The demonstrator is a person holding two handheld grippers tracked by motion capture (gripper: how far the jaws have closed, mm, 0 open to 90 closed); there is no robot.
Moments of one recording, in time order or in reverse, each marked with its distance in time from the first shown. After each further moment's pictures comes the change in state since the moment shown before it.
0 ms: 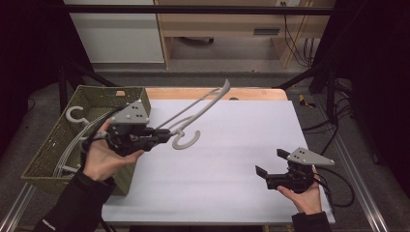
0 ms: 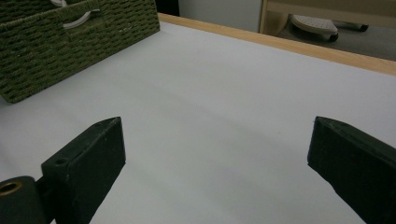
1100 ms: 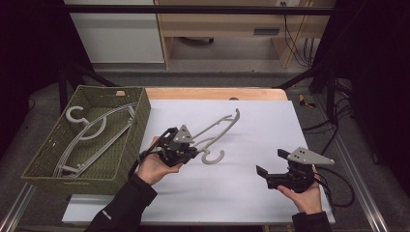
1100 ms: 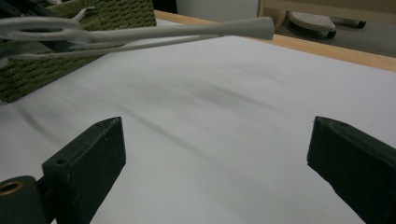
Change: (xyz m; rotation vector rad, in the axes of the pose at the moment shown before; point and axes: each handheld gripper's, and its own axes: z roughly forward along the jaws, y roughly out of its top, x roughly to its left) left arm -0.019 -0.038 0.135 0.161 -0.010 0.011; right arm -0.003 -0.001 0.000 0.012 -0.010 0.005
